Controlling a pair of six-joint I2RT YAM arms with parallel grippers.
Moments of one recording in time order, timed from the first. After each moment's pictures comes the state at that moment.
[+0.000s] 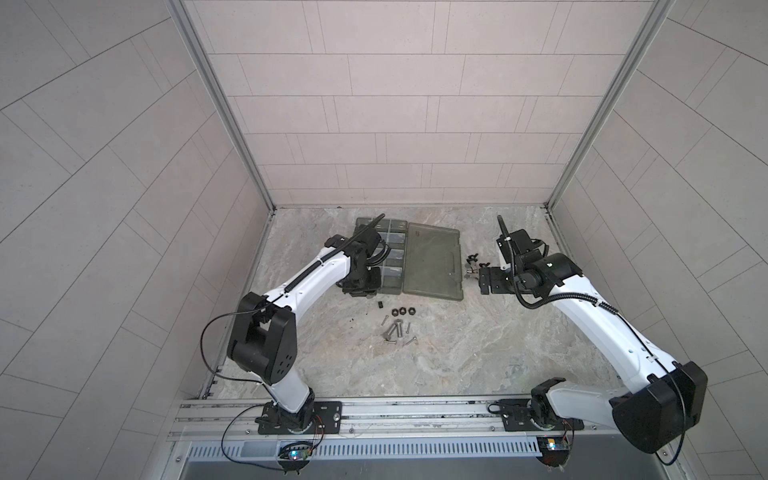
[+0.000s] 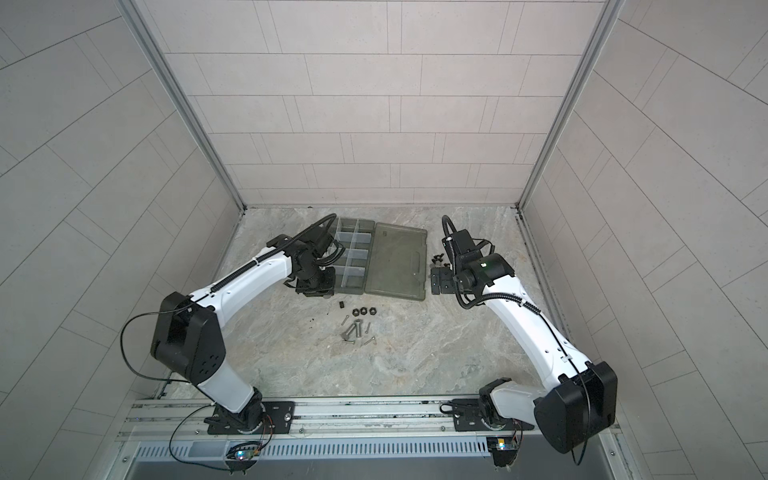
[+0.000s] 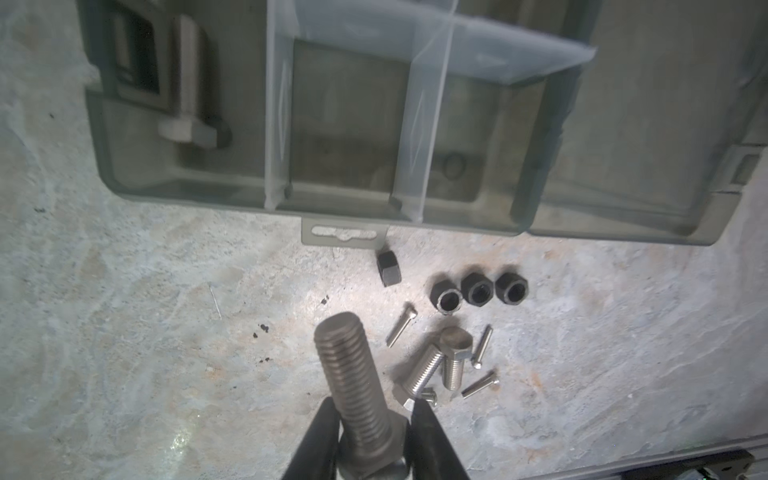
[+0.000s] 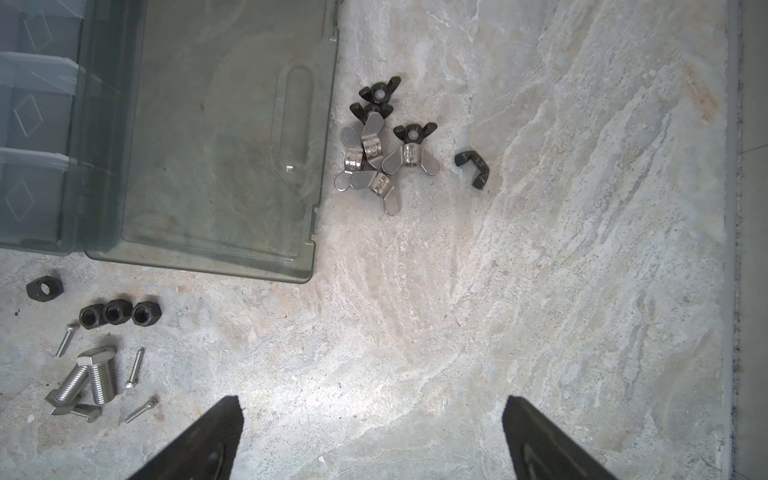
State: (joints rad) left arm -0.43 1.66 1.37 -1.07 0.11 -0.50; right arm 0.33 1.25 1.18 -1.02 0.14 0.34
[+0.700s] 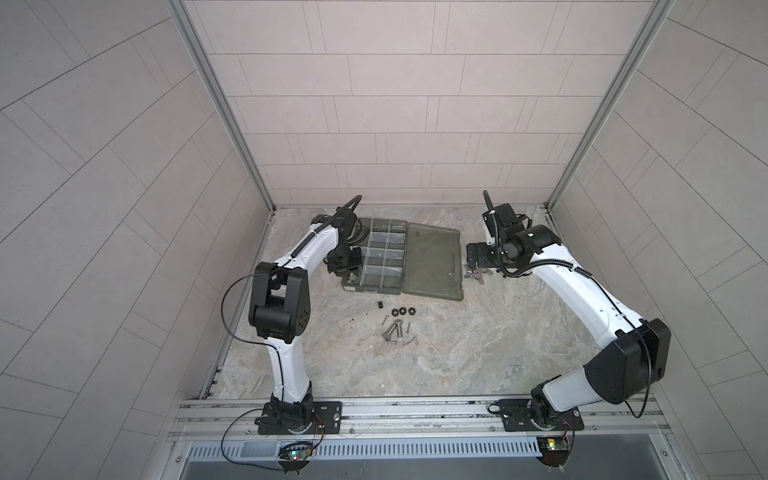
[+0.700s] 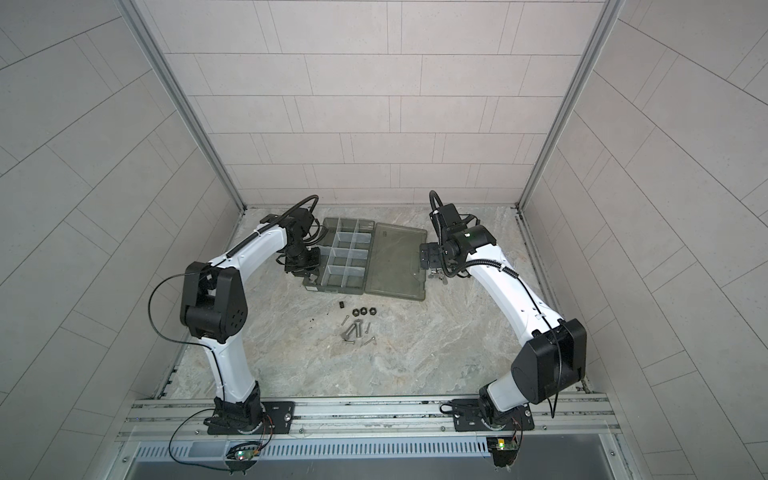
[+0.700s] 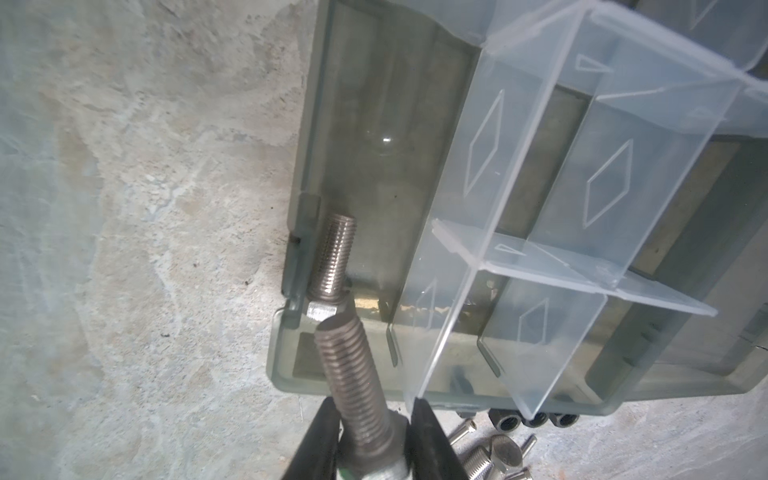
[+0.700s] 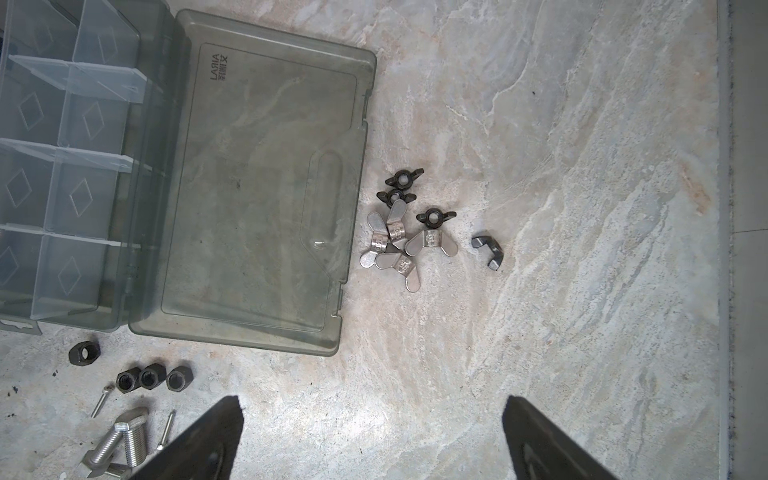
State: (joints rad) left arm -0.21 1.95 1.60 -1.11 0.14 -0.38; right arm 0.33 1.49 1.45 -1.01 0.15 0.32
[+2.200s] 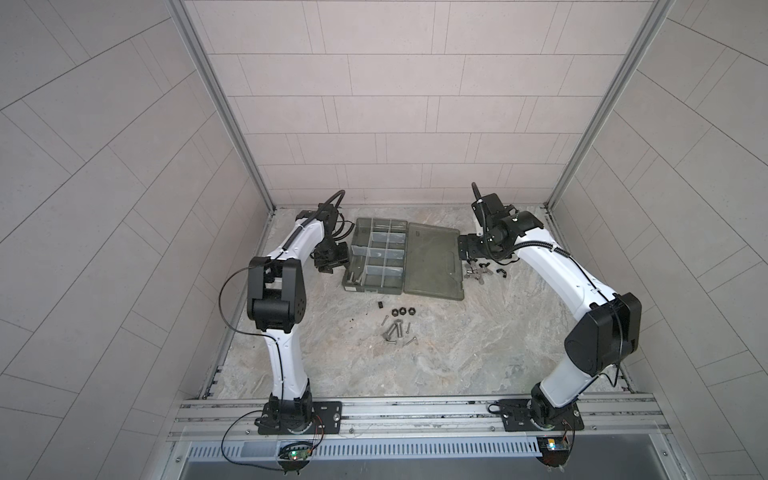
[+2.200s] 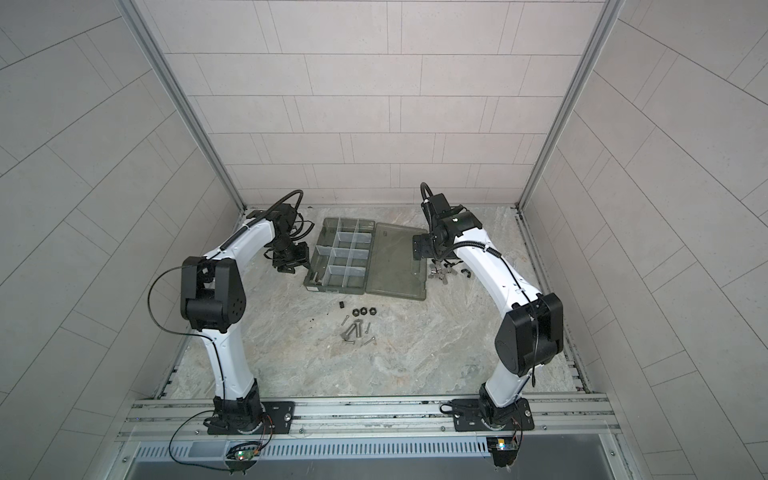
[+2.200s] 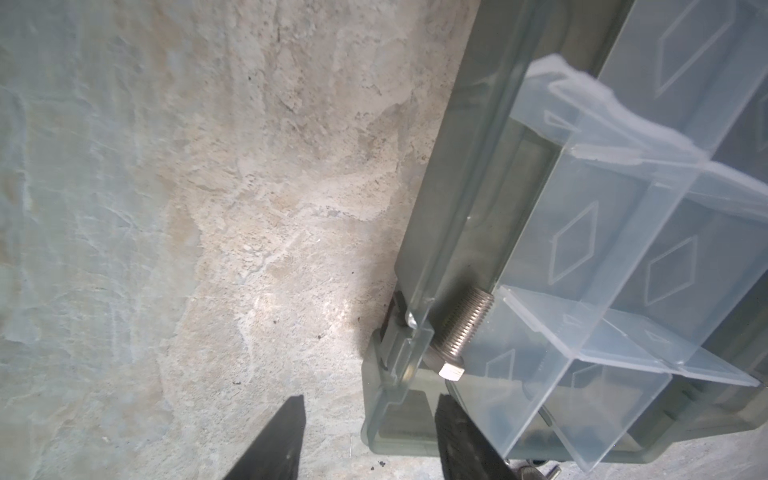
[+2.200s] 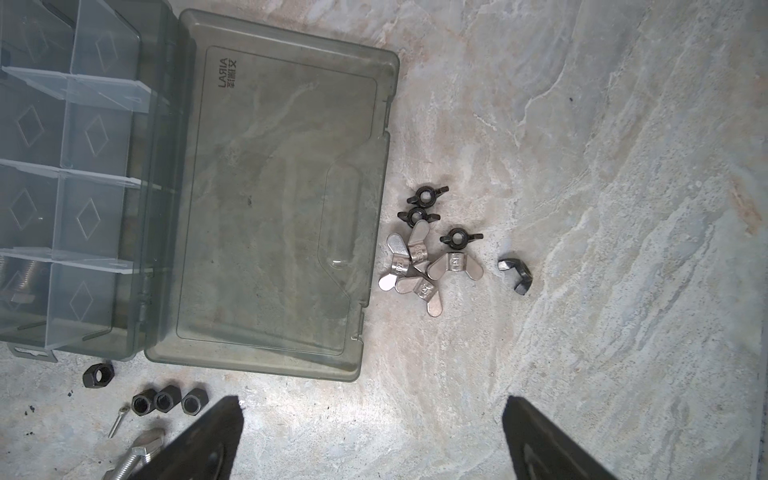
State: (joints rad) left arm -0.08 2.02 1.66 -1.11 0.16 -0.29; right arm 0.33 1.66 1.61 -1.05 0.12 0.33
